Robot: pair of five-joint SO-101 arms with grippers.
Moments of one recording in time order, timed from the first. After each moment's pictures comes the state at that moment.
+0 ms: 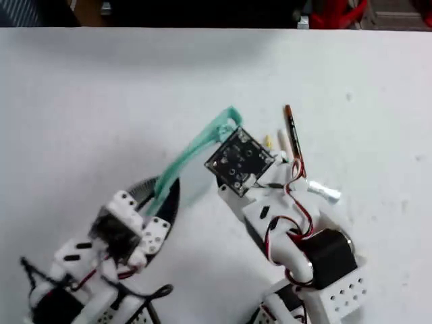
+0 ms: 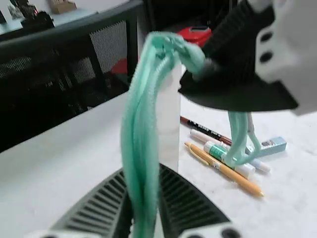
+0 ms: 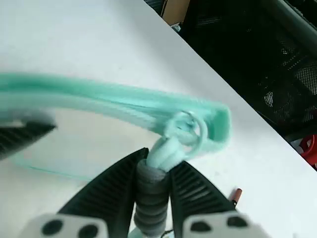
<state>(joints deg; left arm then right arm) 27.8 -103.6 64.4 62.5 -8.5 -33.1 -60.7 33.0 65.6 27.6</state>
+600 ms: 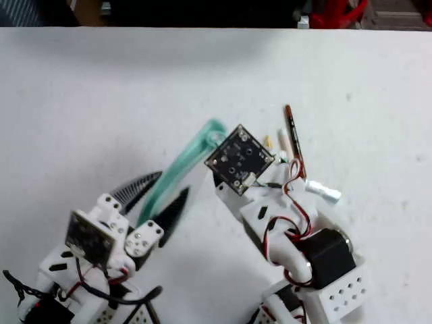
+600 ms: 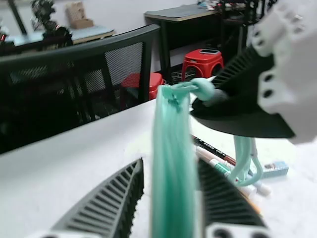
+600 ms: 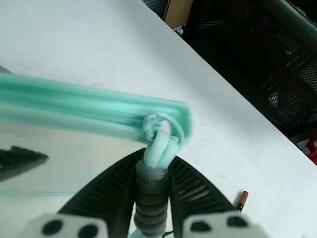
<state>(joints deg) 24.3 -104.6 62.2 64.8 -1.7 -33.6 -60.6 33.1 64.9 25.6</state>
